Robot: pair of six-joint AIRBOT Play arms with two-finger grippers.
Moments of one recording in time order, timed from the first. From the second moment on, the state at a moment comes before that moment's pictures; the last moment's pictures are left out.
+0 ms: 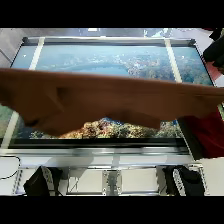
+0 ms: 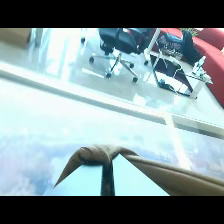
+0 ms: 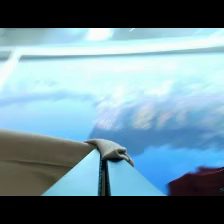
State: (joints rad) left arm 0.91 -0.51 1.20 0.46 -1.19 -1.05; right arm -0.20 -0.36 1.39 -1.33 1.27 1.50
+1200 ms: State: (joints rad) left arm 0.10 -1.76 1.62 1.18 -0.89 -1.24; right arm -0.16 -1.70 1.61 -1.15 0.94 1.40
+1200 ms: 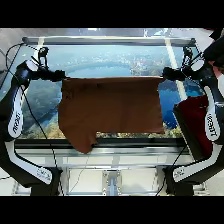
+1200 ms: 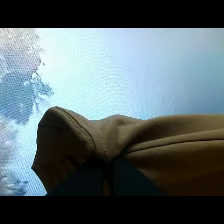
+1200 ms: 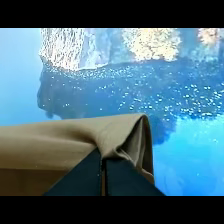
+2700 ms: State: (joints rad) left arm 0.18 -1.28 1.31 1.40 -1.27 -1.34; right arm -0.24 -1.17 1.45 -1.48 1.43 1.40
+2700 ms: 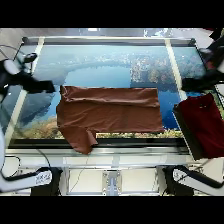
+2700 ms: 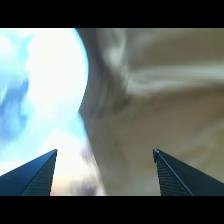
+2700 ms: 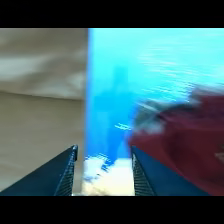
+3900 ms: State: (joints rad) left arm 0.40 -0.82 0.14 0.72 -1.09 -1.46; right arm -0.34 -0.87 1.08 -1.10 1.08 1.45
